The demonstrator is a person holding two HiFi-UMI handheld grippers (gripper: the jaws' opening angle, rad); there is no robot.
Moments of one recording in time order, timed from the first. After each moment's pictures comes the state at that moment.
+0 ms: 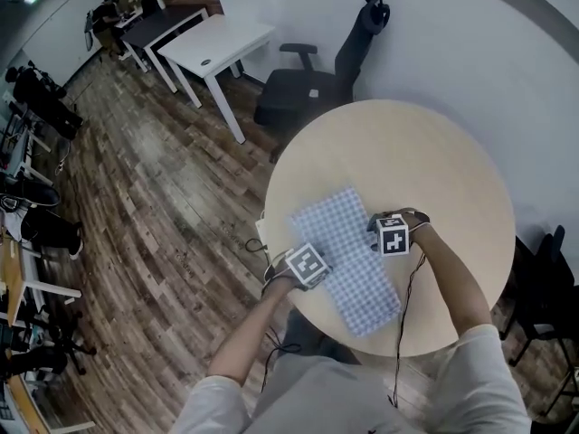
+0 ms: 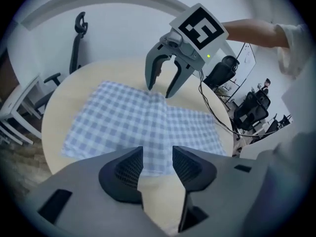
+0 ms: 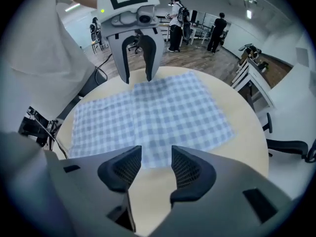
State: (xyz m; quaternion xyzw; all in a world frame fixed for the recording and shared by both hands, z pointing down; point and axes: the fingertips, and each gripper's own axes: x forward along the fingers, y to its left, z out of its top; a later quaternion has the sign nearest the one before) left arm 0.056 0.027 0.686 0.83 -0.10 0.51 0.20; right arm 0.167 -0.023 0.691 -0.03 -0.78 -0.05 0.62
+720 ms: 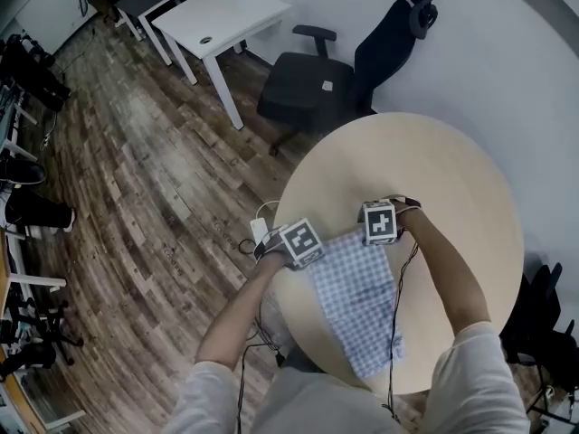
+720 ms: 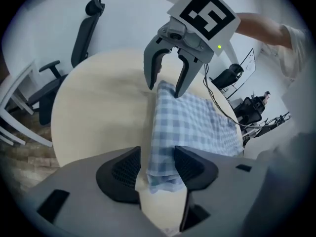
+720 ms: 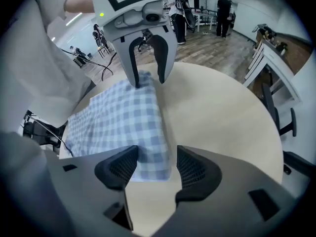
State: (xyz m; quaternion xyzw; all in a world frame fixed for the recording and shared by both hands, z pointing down) left arm 0.002 -0.161 0.718 0.82 -0.06 0.52 0.23; right arm 0.098 -0.191 0.716 -0.12 -0.76 0.02 0.64
